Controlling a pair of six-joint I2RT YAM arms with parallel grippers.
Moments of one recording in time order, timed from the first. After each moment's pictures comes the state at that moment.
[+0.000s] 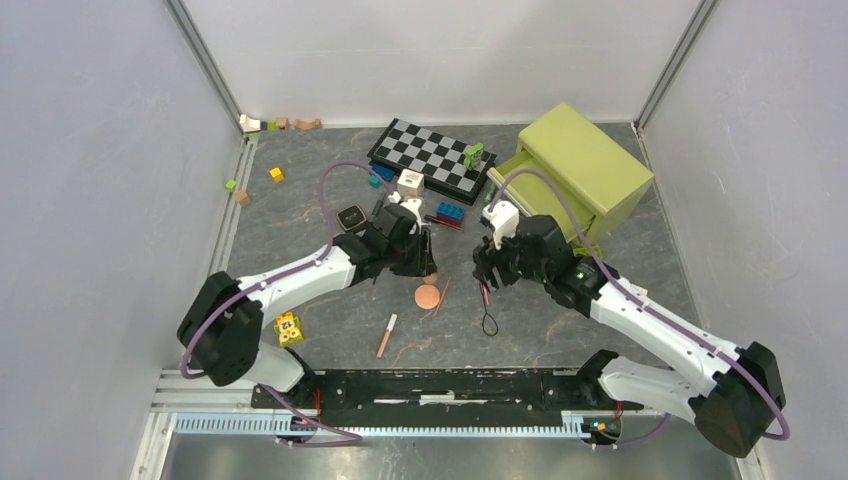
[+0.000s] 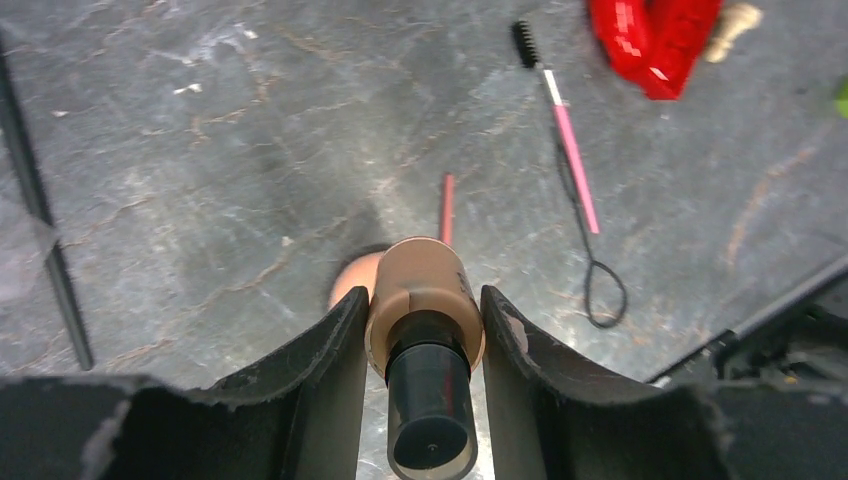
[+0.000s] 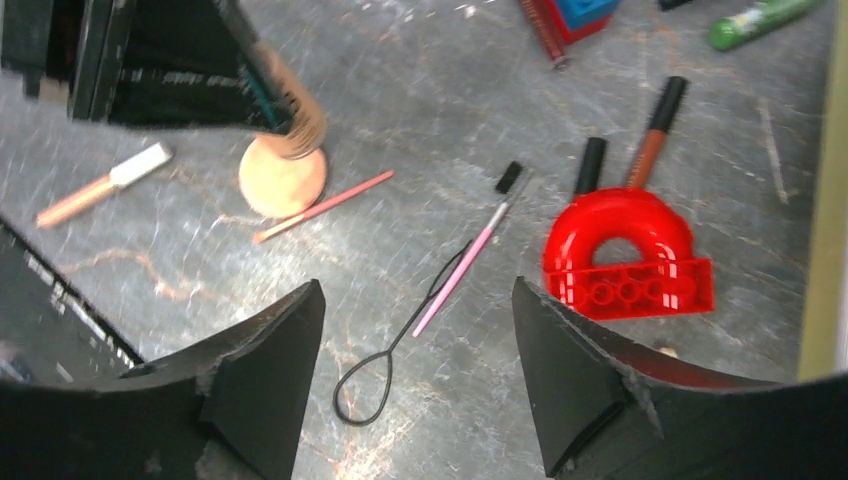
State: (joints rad) left arm -0.74 1.45 0.91 -0.30 0.02 -0.56; right arm 0.71 1.07 0.79 -0.34 -0.03 0.04
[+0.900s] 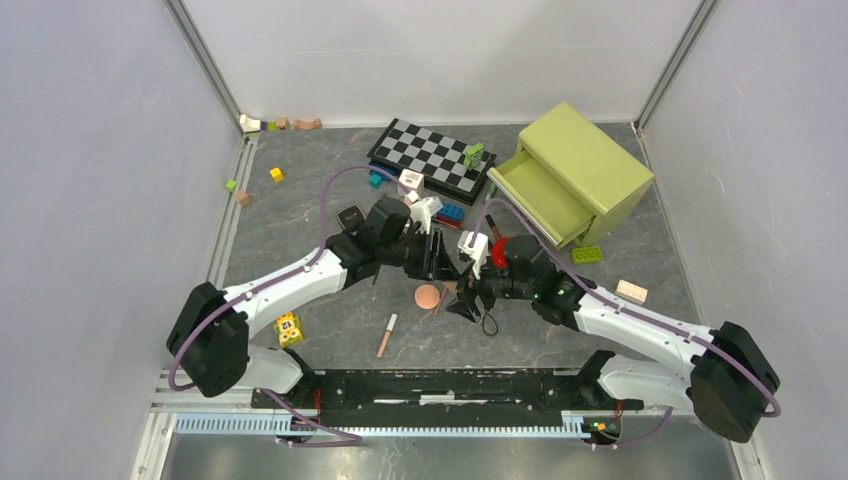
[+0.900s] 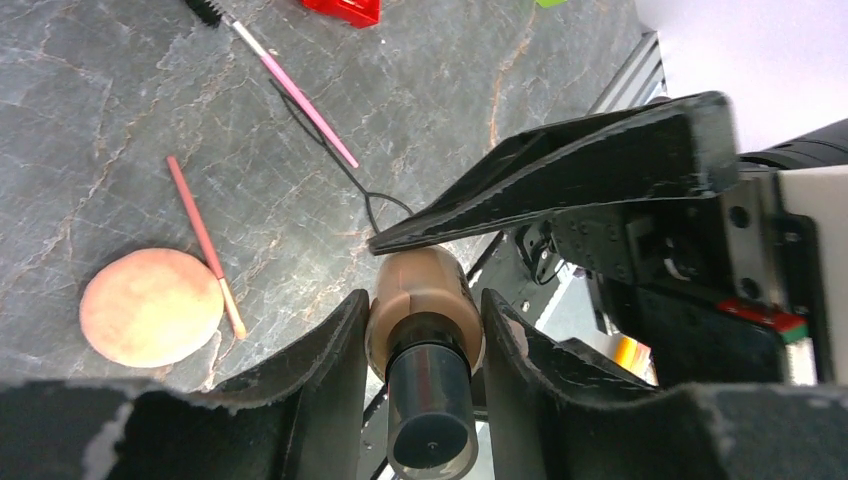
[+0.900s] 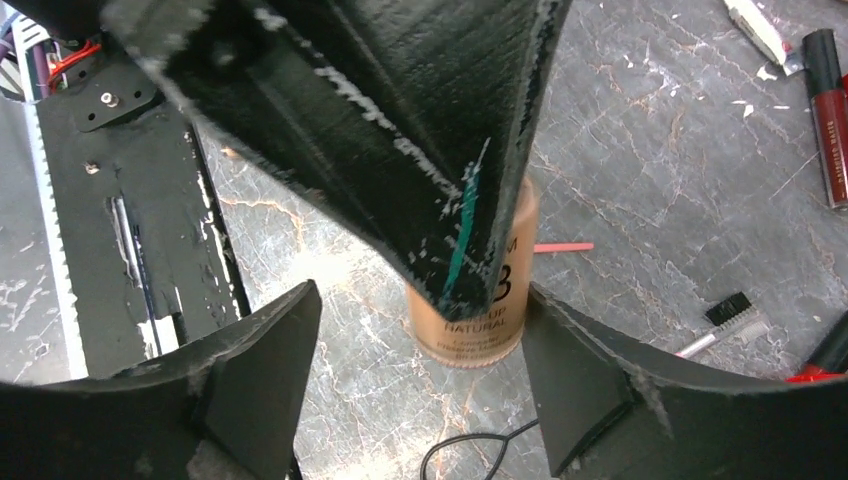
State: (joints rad) left arm -0.74 1.37 0.91 -0.18 0.47 -0.60; right arm 0.80 1.10 0.58 0.02 -0.42 -0.05
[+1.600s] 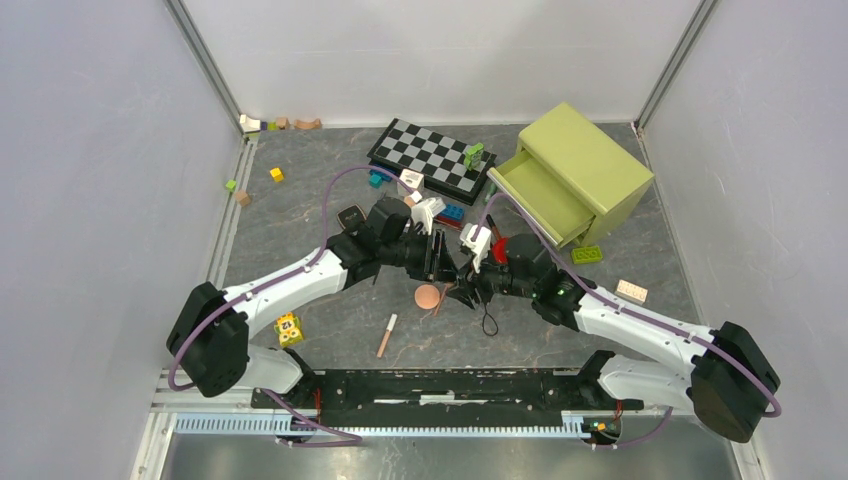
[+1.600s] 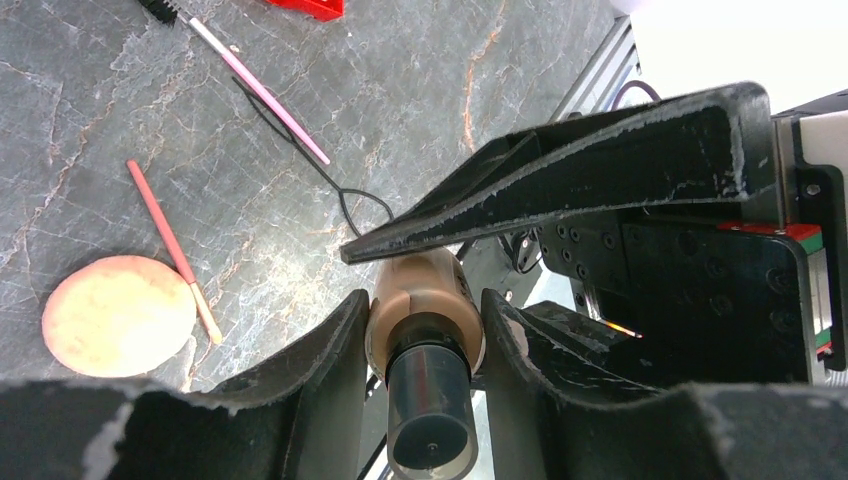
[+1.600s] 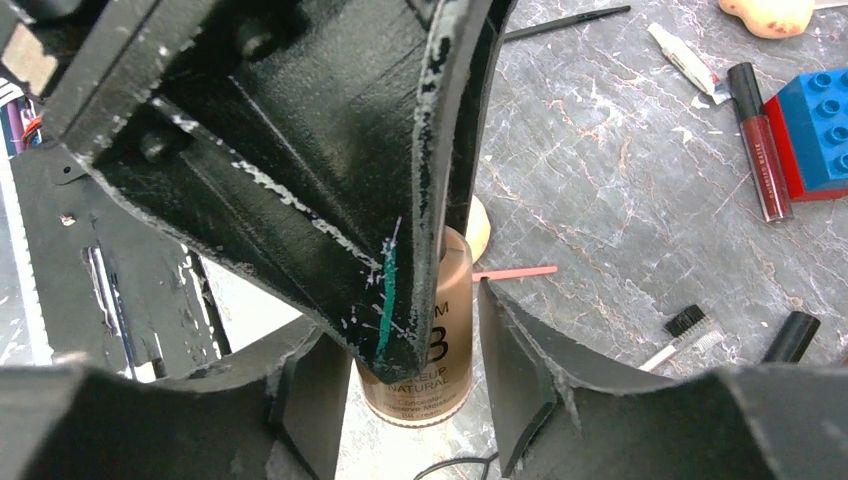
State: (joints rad) left arm -0.75 1.37 0.91 -0.16 0.53 -0.61; right arm 0.81 1.11 0.59 0.08 -0.34 -0.02
